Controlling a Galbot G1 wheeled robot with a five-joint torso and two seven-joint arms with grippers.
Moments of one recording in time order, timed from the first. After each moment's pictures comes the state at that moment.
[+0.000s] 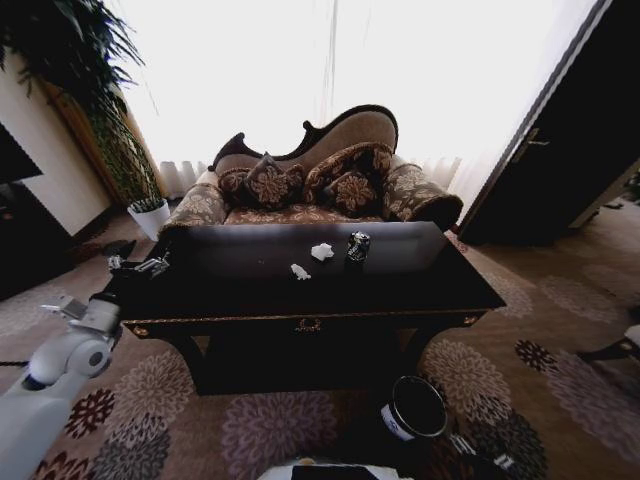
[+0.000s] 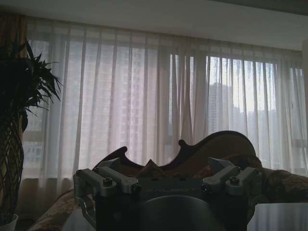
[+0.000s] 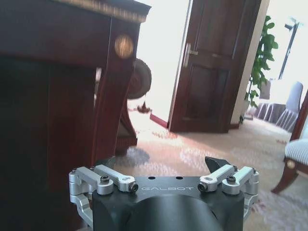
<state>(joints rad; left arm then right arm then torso) 1.43 -0.67 -0.84 -1.91 -0.98 -0.16 0.05 -1.80 1.41 0.87 1.39 0.31 0.71 0.05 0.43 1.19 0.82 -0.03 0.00</state>
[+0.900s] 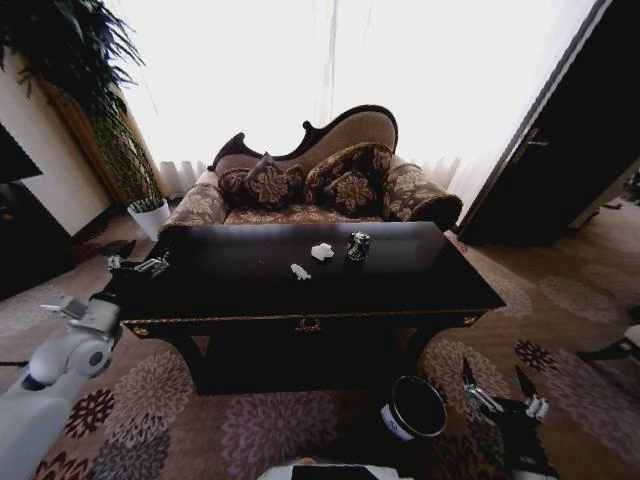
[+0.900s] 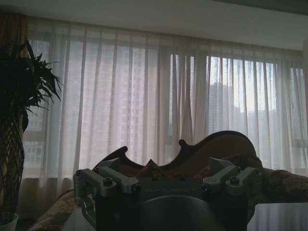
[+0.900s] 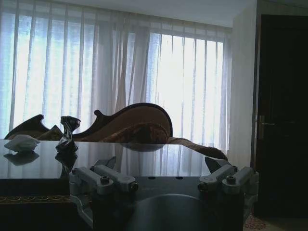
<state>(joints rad) 1.43 -0.67 -0.84 -1.91 -0.98 -0.16 0.05 -2.03 1.26 0.87 2.21 0.42 0.42 0.05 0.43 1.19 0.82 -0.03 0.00</state>
